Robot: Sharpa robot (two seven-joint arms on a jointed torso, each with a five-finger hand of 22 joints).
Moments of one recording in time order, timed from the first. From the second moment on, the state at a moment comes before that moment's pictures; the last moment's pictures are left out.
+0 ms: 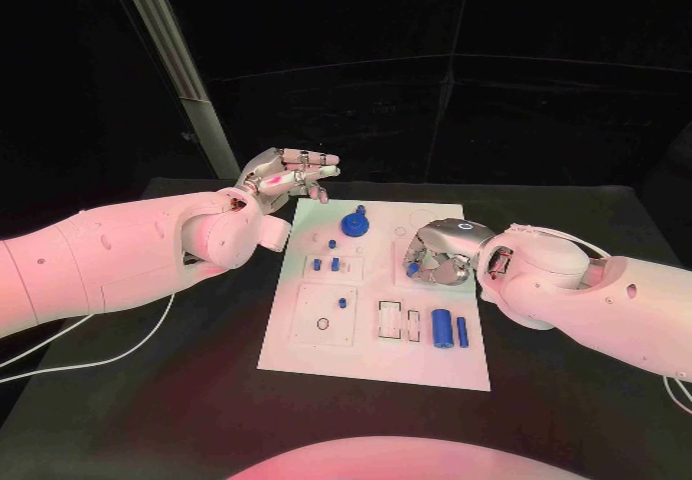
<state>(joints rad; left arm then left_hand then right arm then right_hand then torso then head) 1.29 -0.80 -0.16 1.40 0.05 -0.19 0.42 1.36 -0.13 0.44 0.00 0.06 1.03 0.18 0.08 0.07 1.03 0.11 0.29 0.07 1.17 0.02 0.96 0.44 0.17 1.14 0.12 0.60 0.73 1.16 -0.78 -0.04 1.60 -1.64 -0.14 -0.16 1.49 -0.05 0.31 0.06 0.06 1.07 0.15 0.08 0.07 1.14 0.08 0.19 0.06 1.47 0.00 1.34 1.18 0.18 1.11 0.10 1.05 0.54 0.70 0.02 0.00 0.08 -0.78</state>
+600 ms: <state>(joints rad) 1.29 -0.80 -0.16 1.39 0.05 -0.19 0.42 1.36 -0.13 0.44 -0.01 0.06 1.03 0.18 0.08 0.07 1.03 0.11 0.29 0.07 1.17 0.02 0.96 0.44 0.17 1.14 0.12 0.60 0.73 1.16 -0.82 -0.03 1.65 -1.66 -0.20 -0.16 1.49 -0.04 0.42 0.02 0.05 1.12 0.14 0.09 0.07 1.20 0.07 0.18 0.07 1.47 -0.01 1.35 1.19 0.18 1.15 0.09 1.11 0.64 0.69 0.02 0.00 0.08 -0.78</state>
